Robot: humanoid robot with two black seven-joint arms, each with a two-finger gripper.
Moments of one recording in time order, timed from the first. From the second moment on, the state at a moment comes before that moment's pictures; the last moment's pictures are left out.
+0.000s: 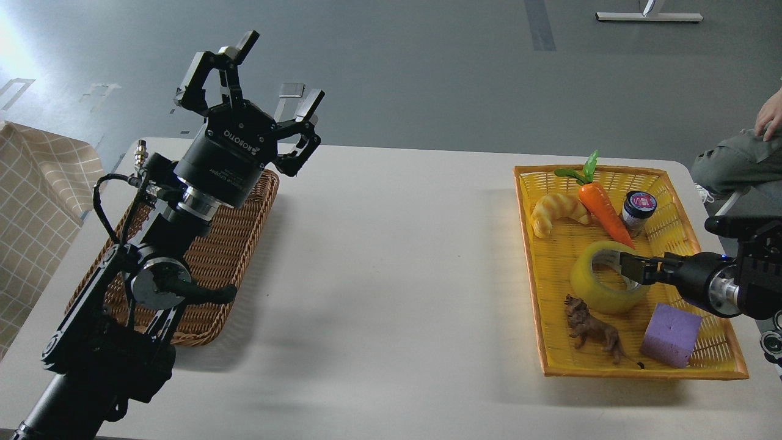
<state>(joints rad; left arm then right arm) -0.23 0.17 -1.36 -1.55 0.54 -0.42 -0.14 0.32 -0.72 0.94 1.37 -1.90 0.46 -0.13</state>
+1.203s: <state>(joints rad) -0.22 0.17 -1.36 -1.55 0.54 -0.41 -0.14 0.31 -0.69 0.91 1.35 -1.91 0.46 -0.13</state>
